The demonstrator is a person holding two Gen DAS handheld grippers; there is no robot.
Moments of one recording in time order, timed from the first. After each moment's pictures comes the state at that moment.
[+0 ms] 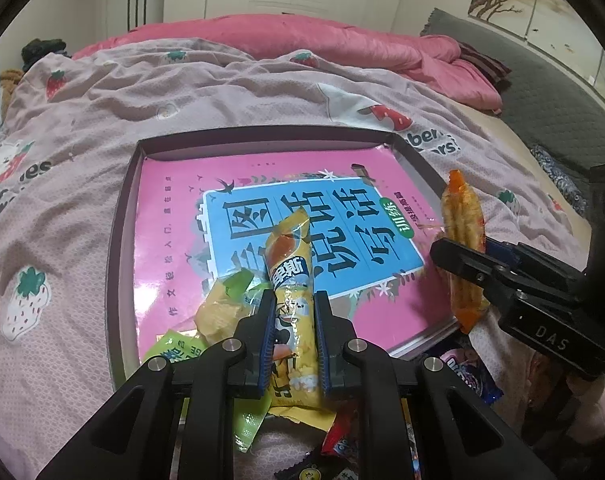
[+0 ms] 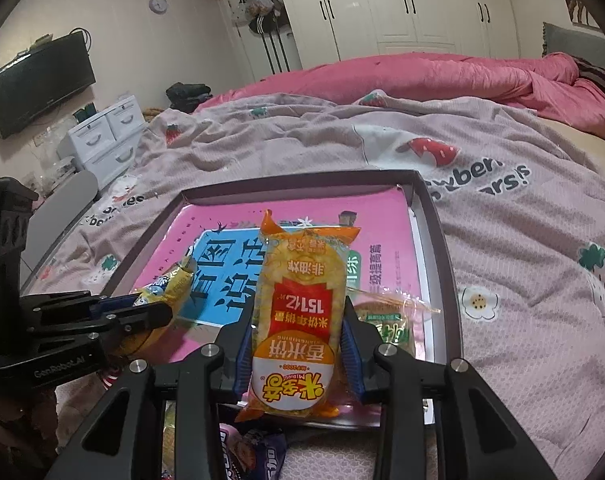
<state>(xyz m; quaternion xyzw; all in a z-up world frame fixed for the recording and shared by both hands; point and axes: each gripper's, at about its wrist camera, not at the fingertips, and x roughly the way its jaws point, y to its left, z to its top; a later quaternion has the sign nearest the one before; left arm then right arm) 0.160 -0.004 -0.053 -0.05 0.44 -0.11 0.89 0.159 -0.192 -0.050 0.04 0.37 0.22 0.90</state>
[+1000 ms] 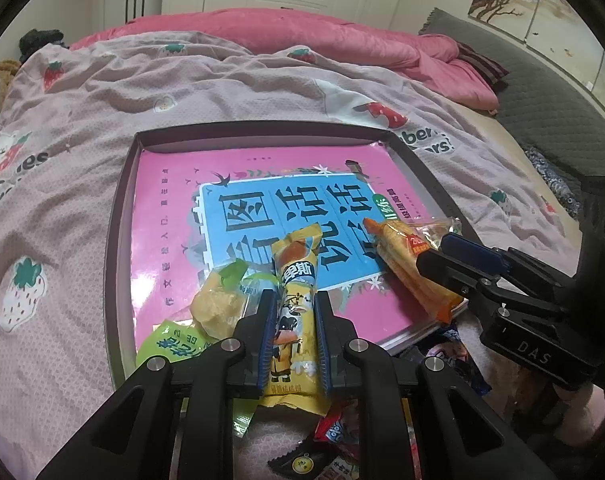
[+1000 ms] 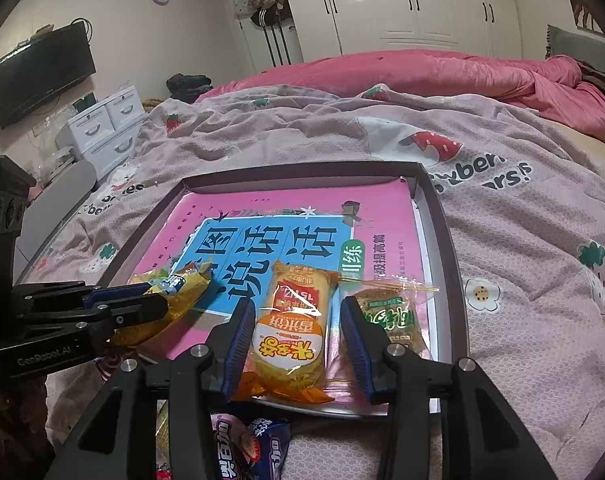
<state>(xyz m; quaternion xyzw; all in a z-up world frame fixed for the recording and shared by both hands) 0.156 -0.002 -0.050 -0.06 0.45 -0.12 0.88 0.155 -0.186 -0.051 0.02 0.38 0.21 0.90</state>
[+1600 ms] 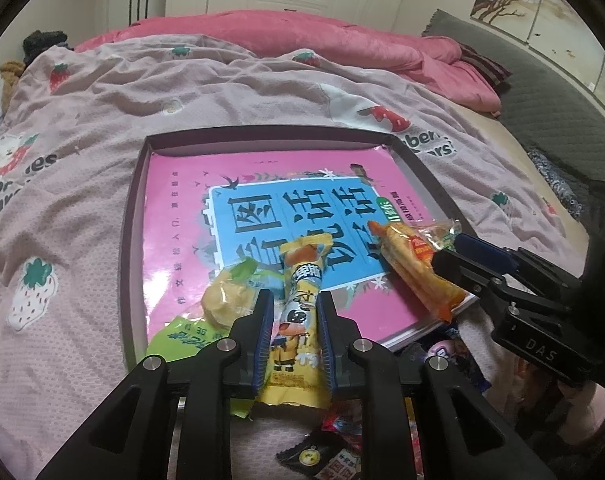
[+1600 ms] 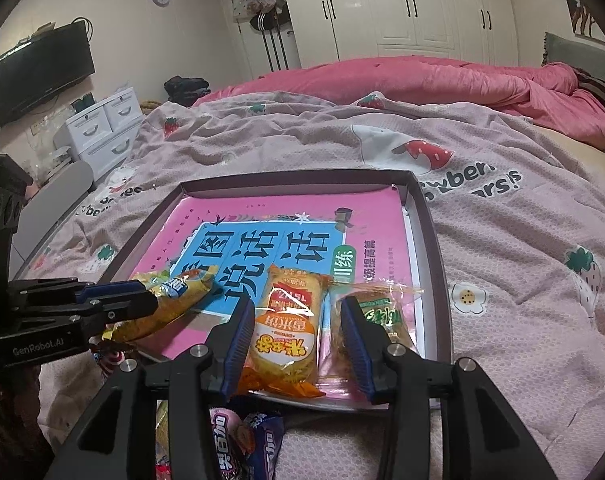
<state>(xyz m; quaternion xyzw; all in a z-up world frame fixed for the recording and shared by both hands) 0.153 0.003 -0.046 -0.06 0.45 -0.11 0.89 0.148 -0.190 -0.045 0.01 0.37 0.21 0.91</state>
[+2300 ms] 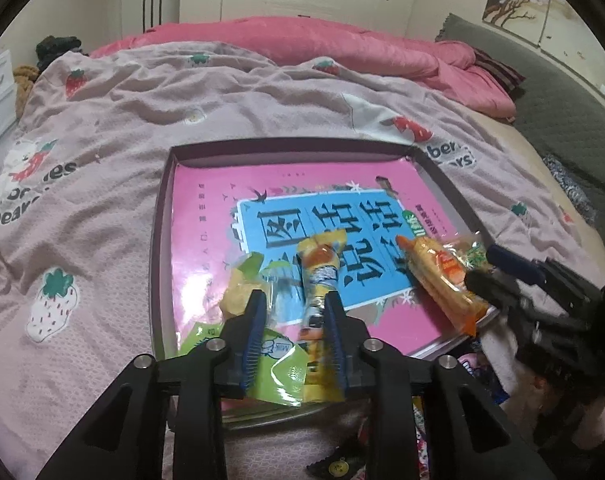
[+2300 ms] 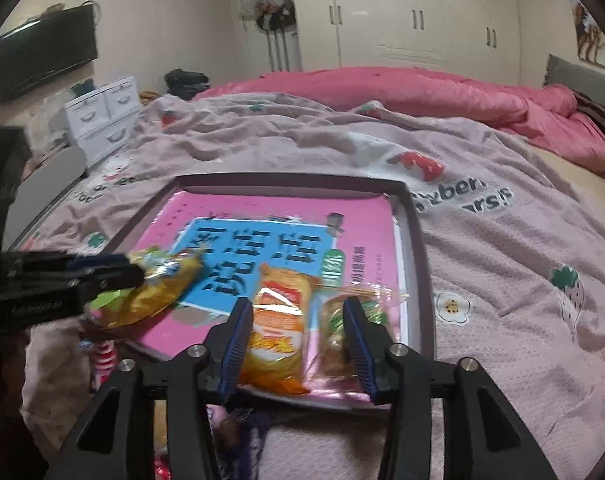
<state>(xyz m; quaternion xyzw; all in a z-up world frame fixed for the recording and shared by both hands) 0.159 0.016 -0.041 -0.06 0.44 -0.08 0.89 0.139 -0.184 -0.041 -0.04 0.35 0.20 0.91</state>
